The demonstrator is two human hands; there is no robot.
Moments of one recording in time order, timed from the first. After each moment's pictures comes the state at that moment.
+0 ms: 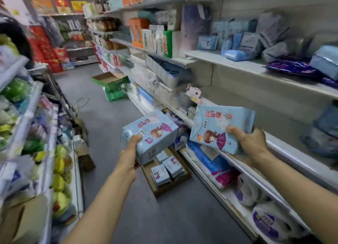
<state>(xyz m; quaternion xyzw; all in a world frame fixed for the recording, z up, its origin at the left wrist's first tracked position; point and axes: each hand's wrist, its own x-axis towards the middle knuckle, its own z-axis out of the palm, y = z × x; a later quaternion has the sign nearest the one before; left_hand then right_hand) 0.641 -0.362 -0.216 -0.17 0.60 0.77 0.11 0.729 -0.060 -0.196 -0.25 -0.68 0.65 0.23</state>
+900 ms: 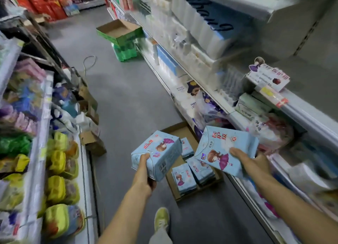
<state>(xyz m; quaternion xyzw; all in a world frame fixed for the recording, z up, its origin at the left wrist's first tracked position) 0.286 -0.373 -0.417 -0.43 0.47 0.74 0.20 0.338 -0.088 -0.398 -0.37 -0.67 0.64 0.02</state>
